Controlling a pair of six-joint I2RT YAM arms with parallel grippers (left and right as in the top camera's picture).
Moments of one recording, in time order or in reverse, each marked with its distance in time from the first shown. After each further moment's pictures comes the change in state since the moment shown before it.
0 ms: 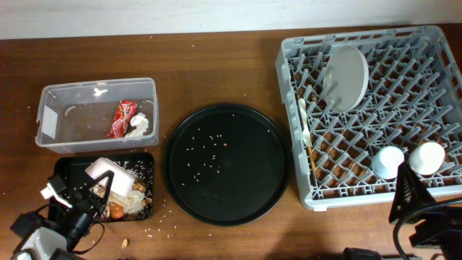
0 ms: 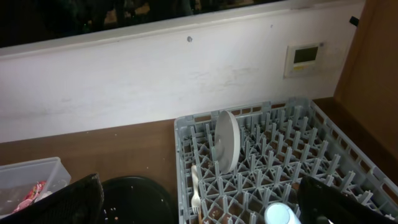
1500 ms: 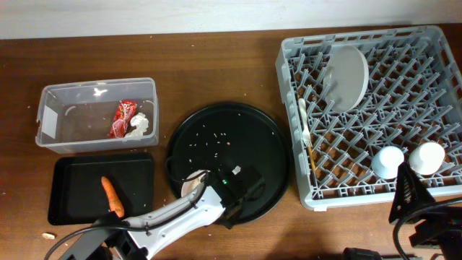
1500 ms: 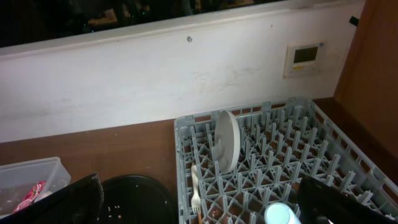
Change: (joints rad) left arm -1.973 0.274 0.402 -0.092 -1.671 -0.668; right arm 0.000 0.000 0.000 0.000 0.000 0.000
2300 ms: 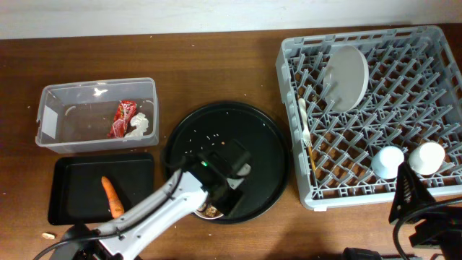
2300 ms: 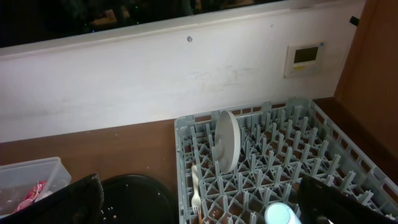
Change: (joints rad) left arm 0.133 -0.080 0.093 -0.045 0.227 0.199; right arm 0.000 0.000 0.000 0.000 0.000 0.000
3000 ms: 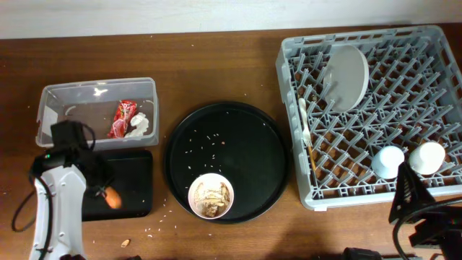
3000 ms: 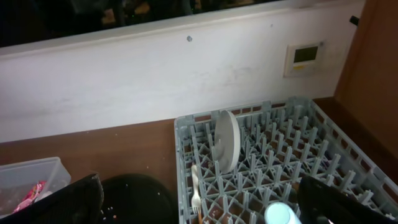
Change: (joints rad) left arm 1.138 -0.145 -0.039 -0.112 -0.214 -0.386; right arm 0.000 0.000 0.000 0.000 -0.001 -0.001
